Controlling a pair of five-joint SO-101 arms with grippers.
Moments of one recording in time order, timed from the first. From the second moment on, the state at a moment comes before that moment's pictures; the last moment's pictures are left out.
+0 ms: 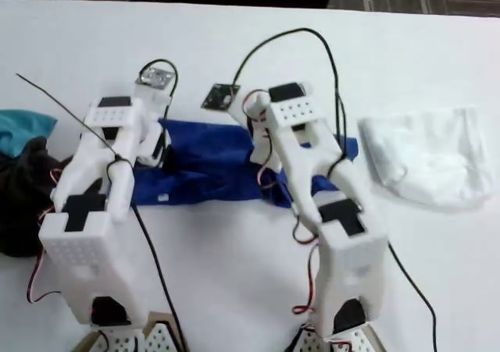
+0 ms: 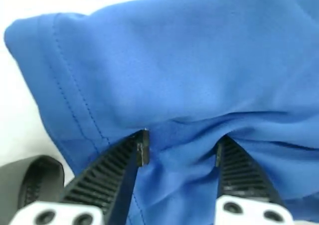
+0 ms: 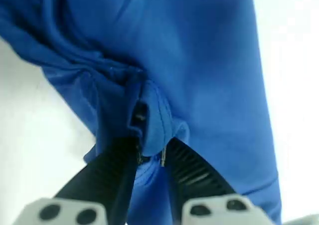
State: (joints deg) left arm -10.2 24.5 6.3 62.9 -16.2; right arm -21.0 29.7 -14.0 82.4 50.3
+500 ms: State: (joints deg) left arm -10.2 24.5 6.5 62.8 -16.2; right arm -15.4 41.5 -45.1 95.2 50.2
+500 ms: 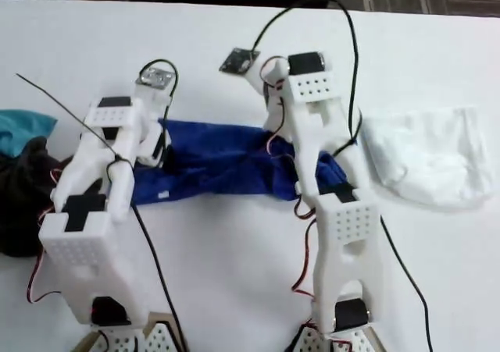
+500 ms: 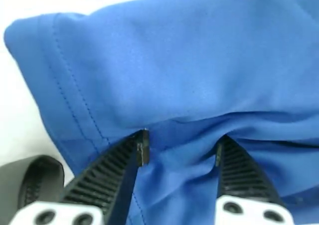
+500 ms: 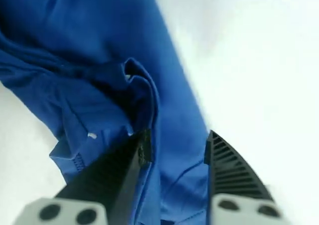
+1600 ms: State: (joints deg) left arm -10.2 24.5 6.5 62.5 -16.2; right arm -11.9 6.6 11.0 76.0 48.8
